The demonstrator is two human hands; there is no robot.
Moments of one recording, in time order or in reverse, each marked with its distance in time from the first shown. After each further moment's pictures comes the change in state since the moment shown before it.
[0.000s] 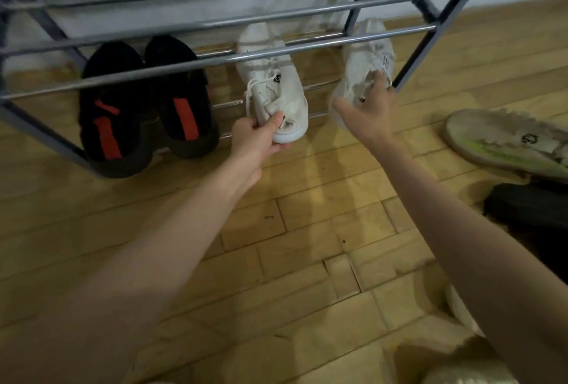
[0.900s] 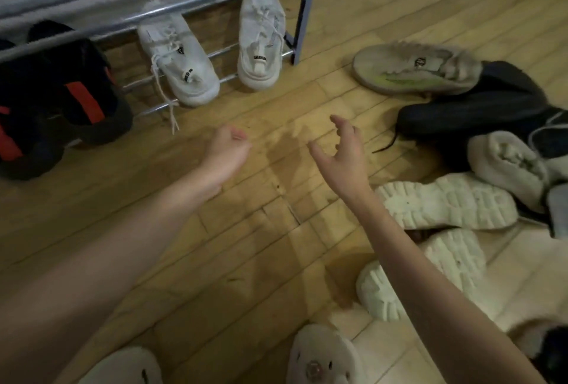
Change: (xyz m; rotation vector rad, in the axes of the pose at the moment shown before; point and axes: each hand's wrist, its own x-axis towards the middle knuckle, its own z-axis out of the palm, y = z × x) left_hand -0.078 -0.051 0.044 0.638 -0.210 0.038; right_hand -0.162 0.086 -0.075 0.044 0.062 0.120
